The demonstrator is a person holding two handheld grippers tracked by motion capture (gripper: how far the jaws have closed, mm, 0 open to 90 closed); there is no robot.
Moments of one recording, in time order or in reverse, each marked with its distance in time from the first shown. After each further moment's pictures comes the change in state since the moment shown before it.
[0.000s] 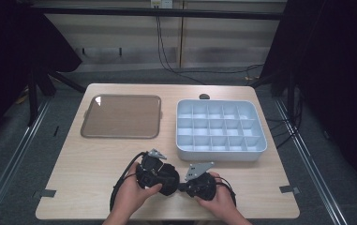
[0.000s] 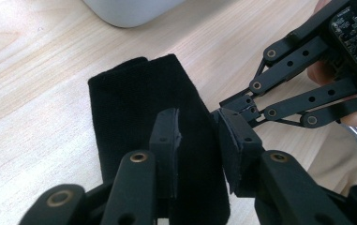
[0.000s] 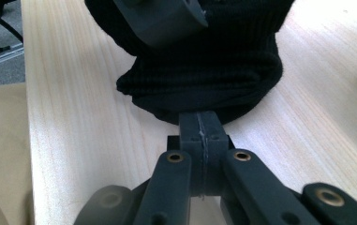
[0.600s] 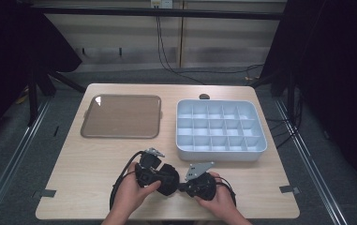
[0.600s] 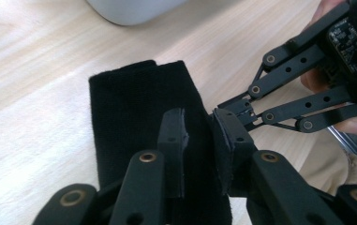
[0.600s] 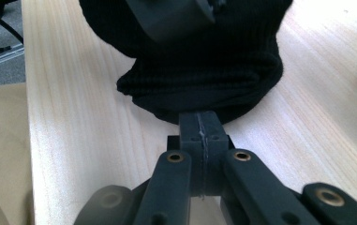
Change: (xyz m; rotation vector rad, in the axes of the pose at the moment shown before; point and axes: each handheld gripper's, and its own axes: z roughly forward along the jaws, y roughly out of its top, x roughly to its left) left arm 0.006 0.001 0.003 0.008 -0.050 -0.046; right arm 0.000 0.000 0.000 0.001 0.001 -0.004
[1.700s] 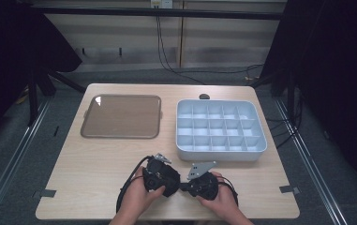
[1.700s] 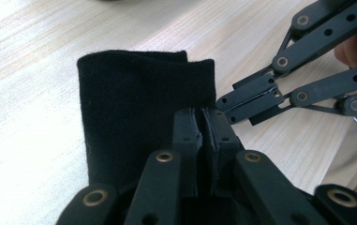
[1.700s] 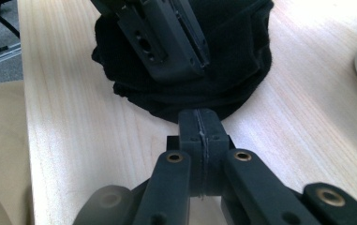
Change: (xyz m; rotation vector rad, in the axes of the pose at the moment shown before) left arm -0.004 -0.007 0.024 0.043 0.043 0.060; right arm -0.002 -0.002 -0.006 0.010 -0.011 0.011
